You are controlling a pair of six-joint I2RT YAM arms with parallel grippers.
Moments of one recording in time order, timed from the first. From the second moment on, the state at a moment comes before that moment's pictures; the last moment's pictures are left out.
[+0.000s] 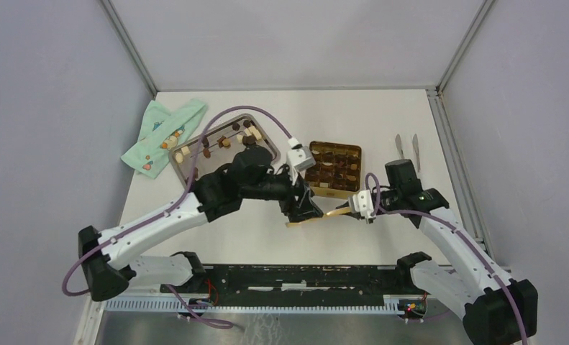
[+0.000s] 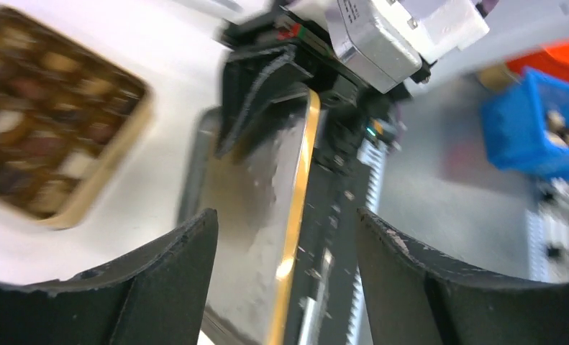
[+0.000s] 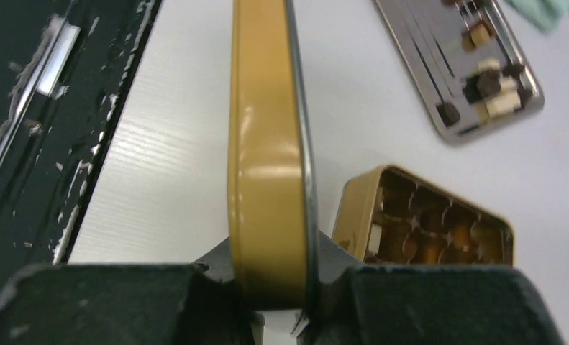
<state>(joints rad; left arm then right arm) -0.98 1.21 1.10 -0.32 0.52 -0.18 0.33 0.94 0.66 -0.69 -1.09 -1.38</state>
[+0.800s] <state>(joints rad) -0.86 1.06 0.83 -0.10 -0.18 -0.44 0.10 1.39 0.92 -0.25 -1.08 0.12</state>
